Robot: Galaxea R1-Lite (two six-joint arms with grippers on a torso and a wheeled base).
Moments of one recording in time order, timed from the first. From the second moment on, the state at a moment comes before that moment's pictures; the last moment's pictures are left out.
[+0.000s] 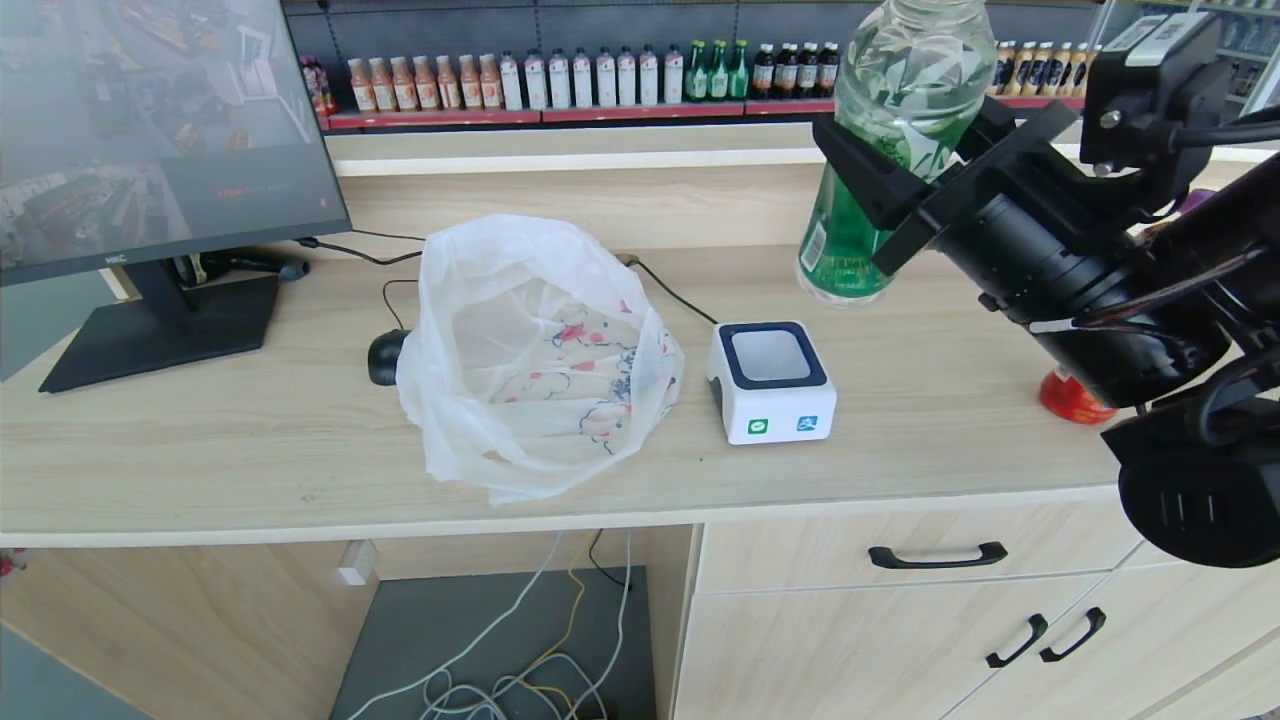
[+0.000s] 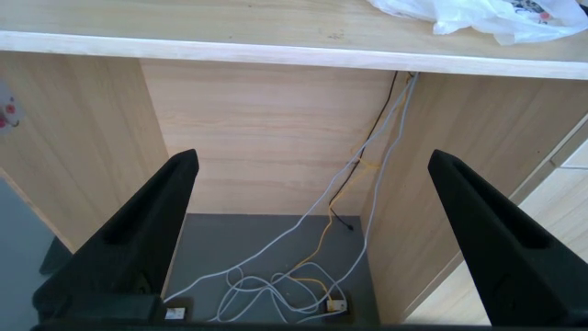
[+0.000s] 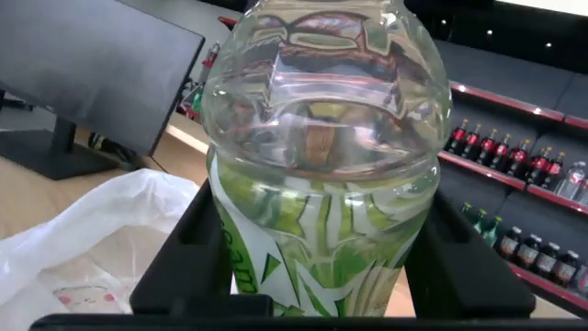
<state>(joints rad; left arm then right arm) 0.00 0.00 0.00 0.00 0.00 0.01 0.47 1.73 -0.95 -1.43 0.28 -0.36</state>
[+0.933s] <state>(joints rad) 0.00 0.00 0.00 0.00 0.00 0.00 0.48 1.71 -0.71 -1.57 -0.12 -0.25</state>
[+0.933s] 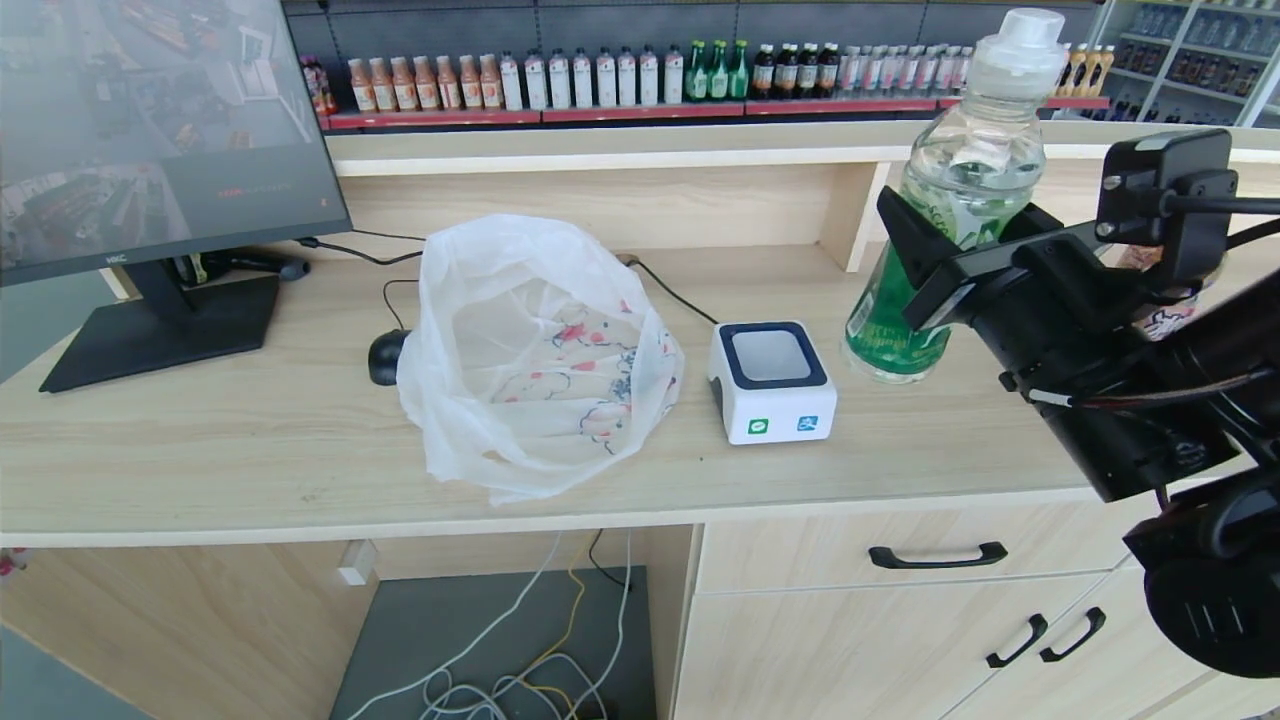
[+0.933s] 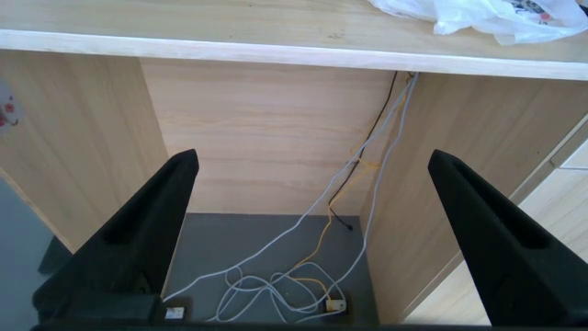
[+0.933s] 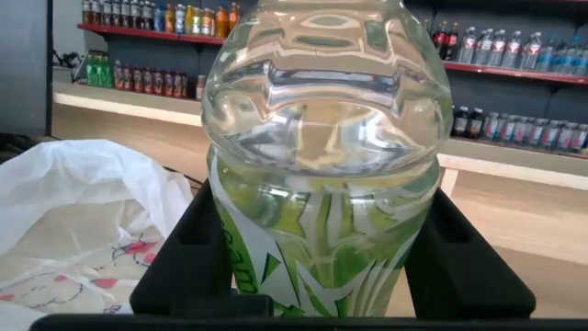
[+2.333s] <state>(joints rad) 0.00 0.00 0.00 0.00 0.00 0.00 0.50 1.77 -0.77 -1.57 -0.17 -0.20</state>
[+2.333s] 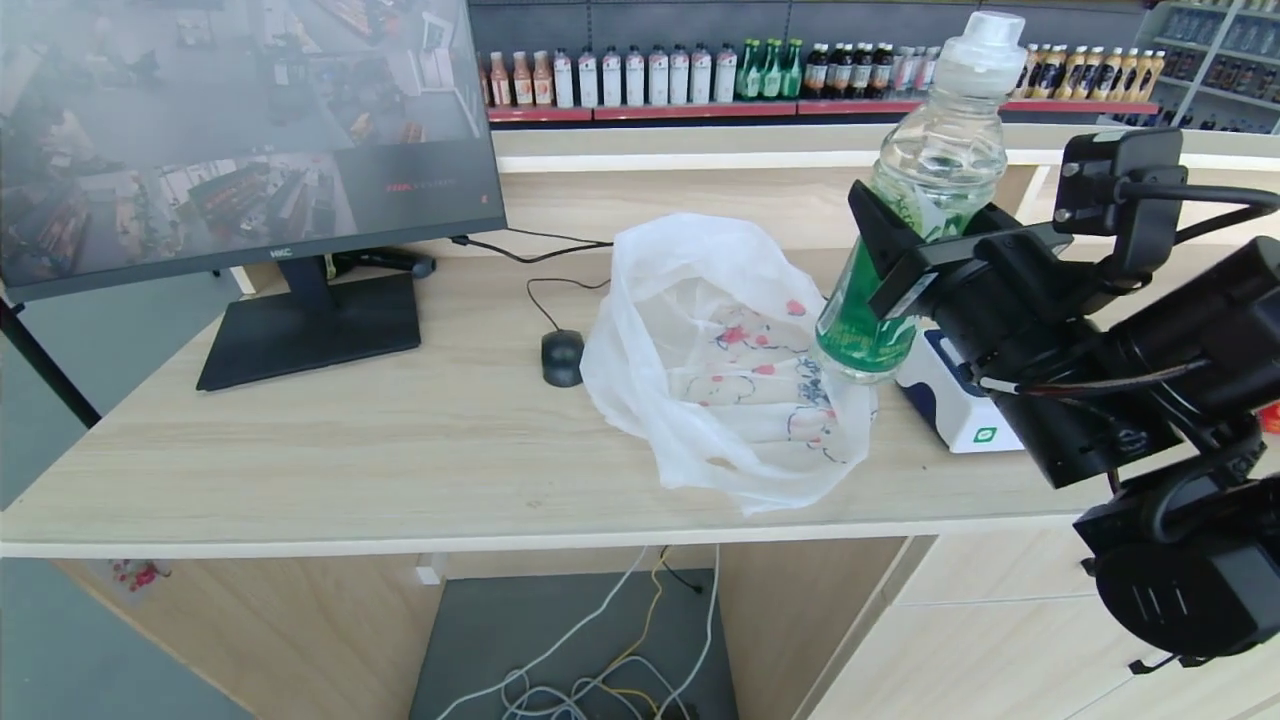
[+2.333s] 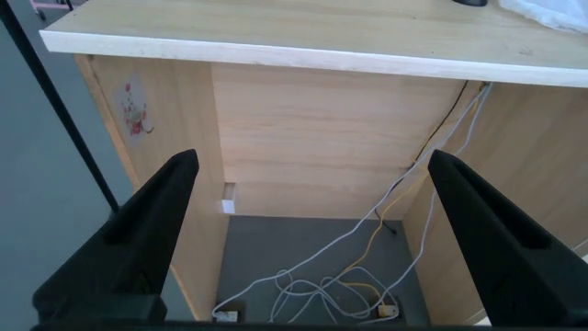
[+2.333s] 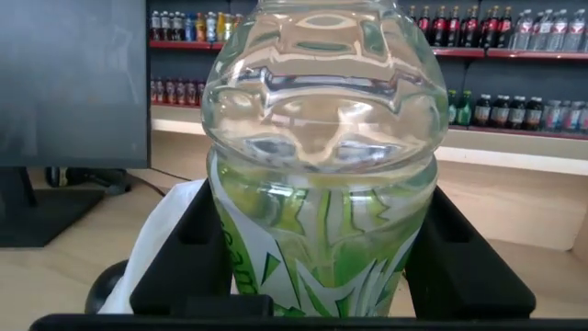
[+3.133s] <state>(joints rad) 0.00 0.00 0.00 0.00 0.00 0.00 0.53 1.79 -0.72 -1.57 -0.16 -0.20</state>
